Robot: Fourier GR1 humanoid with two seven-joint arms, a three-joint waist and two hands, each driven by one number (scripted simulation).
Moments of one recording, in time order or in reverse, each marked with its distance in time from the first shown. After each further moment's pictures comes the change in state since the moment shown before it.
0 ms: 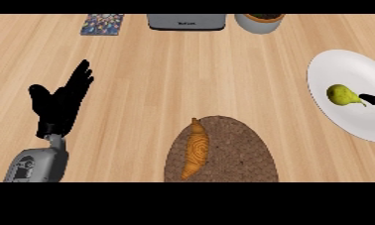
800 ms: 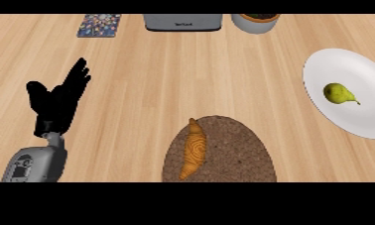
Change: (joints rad) left arm -0.011 -0.002 0.016 -0.005 -0.012 0.016 0.026; right arm -0.001 -0.065 -0.157 0.015 -0.349 0.528 0.148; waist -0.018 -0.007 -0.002
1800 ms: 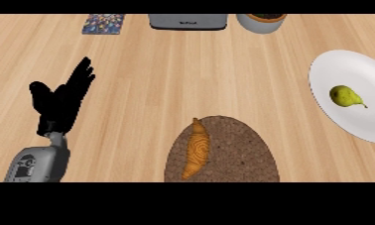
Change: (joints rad) left arm -0.002 -0.014 -0.008 -0.016 -0.005 -0.025 0.000; right arm 0.061 -0.178 0.029 0.212 -0.006 -0.041 -0.154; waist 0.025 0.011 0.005
